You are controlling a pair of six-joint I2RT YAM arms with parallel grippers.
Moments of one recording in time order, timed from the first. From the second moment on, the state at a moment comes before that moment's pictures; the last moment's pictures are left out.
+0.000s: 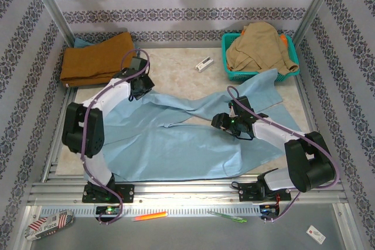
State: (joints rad) left arm -0.24 1.81 1.38 -0.58 -0.05 -0.87; right arm 0.34 1.39 0.63 -0.25 -0.33 0.72
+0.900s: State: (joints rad) left arm -0.17 1.78 1.32 -0.62 0.05 -0.70; right arm 0.34 1.25 0.66 -0.36 -0.31 0.66
